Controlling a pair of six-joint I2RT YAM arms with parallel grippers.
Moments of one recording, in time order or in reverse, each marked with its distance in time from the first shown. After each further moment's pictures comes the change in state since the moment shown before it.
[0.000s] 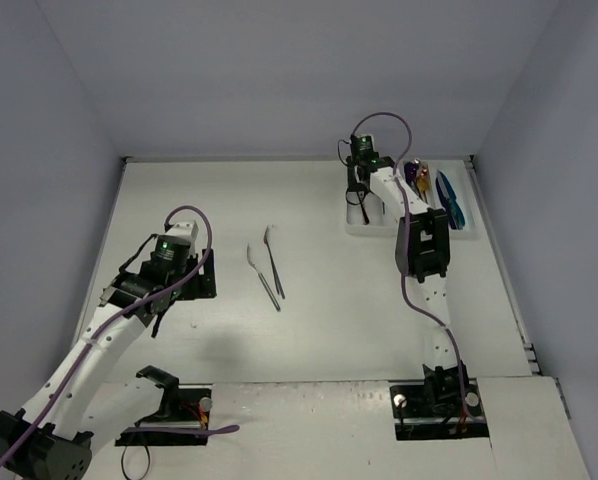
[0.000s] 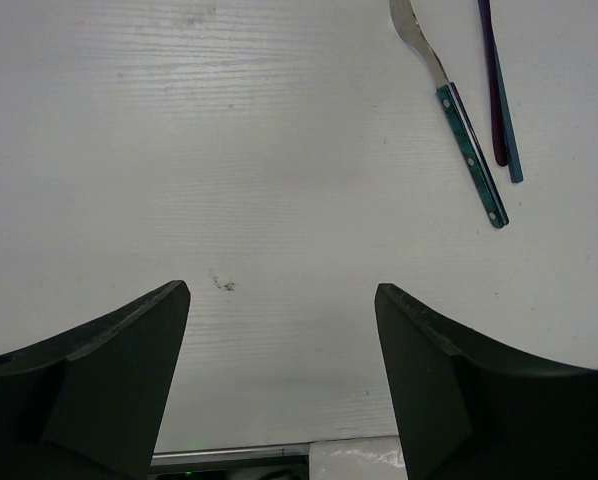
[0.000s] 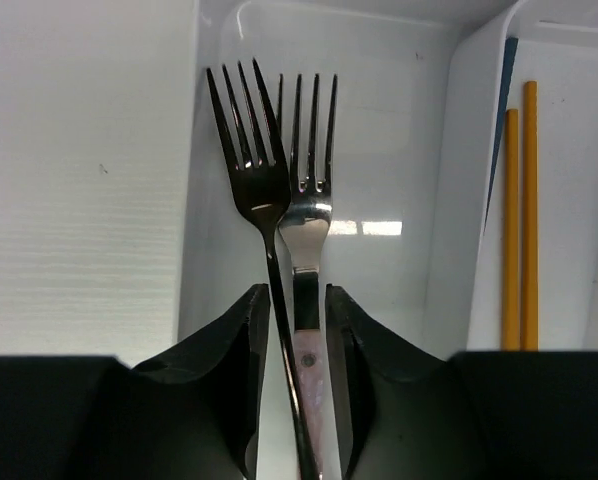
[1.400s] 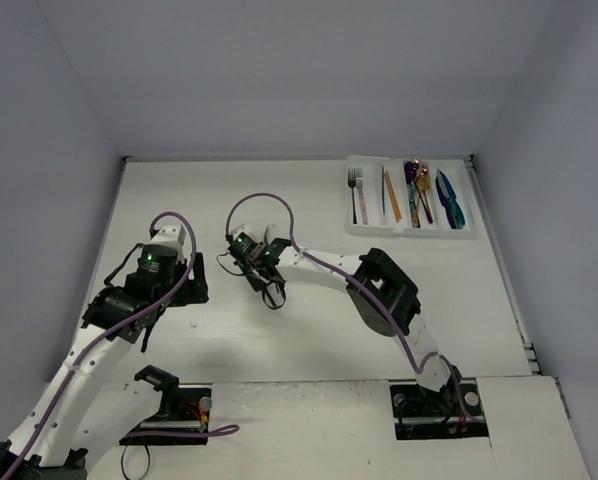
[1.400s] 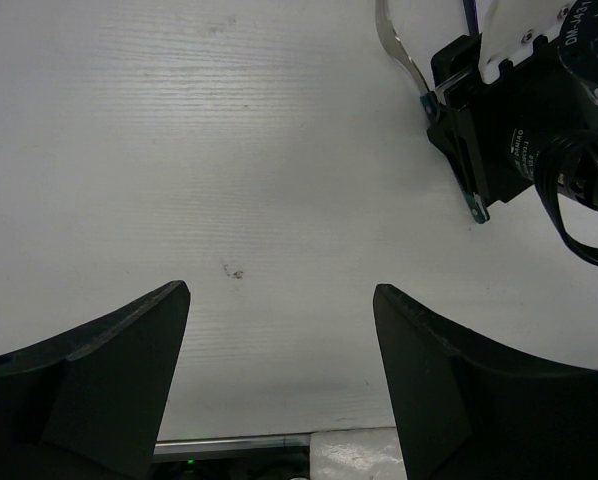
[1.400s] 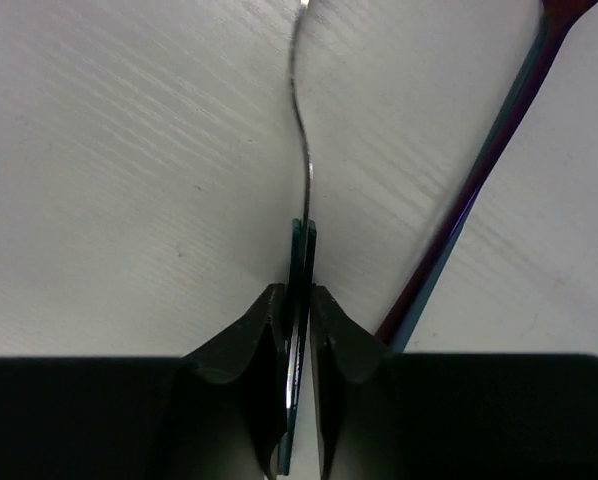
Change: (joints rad) left arm 0.000 -0.129 0.000 -0.059 -0.026 -0.019; right arm 0.736 -0.319 -0.559 0.027 0.008 0.179
